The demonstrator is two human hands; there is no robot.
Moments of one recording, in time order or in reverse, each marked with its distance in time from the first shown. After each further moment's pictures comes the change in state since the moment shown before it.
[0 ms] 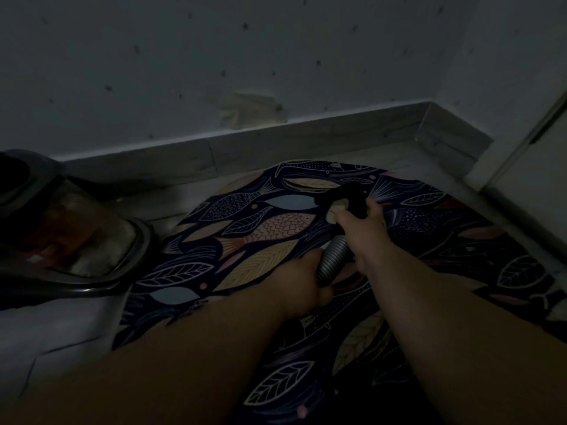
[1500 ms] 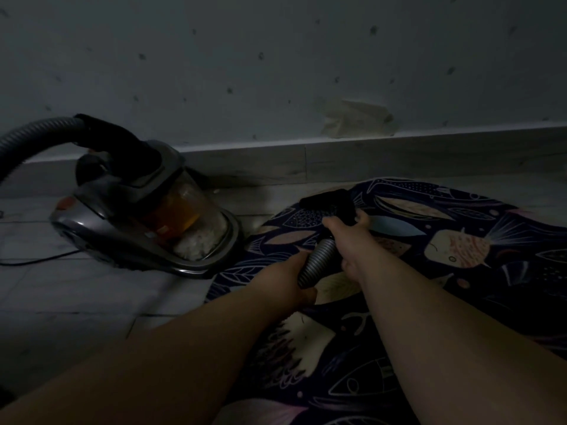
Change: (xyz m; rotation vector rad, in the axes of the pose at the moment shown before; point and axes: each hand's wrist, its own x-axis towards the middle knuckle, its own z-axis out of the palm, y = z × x) left_hand -0.041 -0.104 -0.076 -0.052 0.169 -0.417; right_hand 0.018 0.009 0.177 -0.111 -0.403 0.135
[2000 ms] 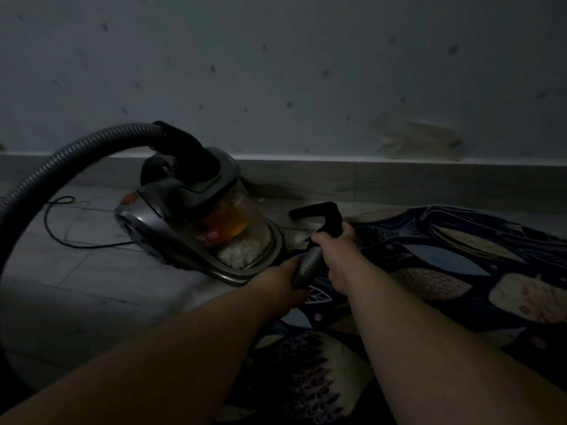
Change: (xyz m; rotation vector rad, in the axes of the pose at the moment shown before) left_hand -0.001 -0.064 -0.048 -0.048 0.078 -0.227; right_hand 0.002 -0.009 0.103 -0.030 -0.213 0.008
